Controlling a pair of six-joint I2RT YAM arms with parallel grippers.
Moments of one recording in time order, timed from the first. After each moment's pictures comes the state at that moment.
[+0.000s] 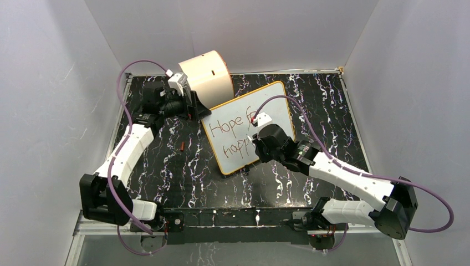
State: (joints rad) left arm -0.19 1.34 1.07 -0.21 0.67 -0.22; right arm 0.95 1.14 0.92 -0.54 0.25 0.29
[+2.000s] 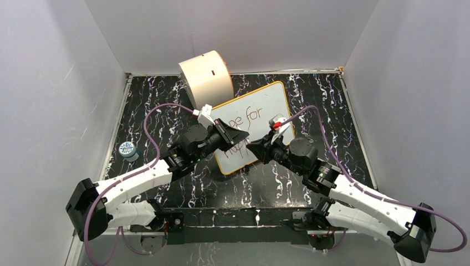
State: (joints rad) left arm -0.89 1.15 0.76 0.22 -0.06 -1.16; right arm 0.95 0.82 0.63 0.04 0.06 0.26
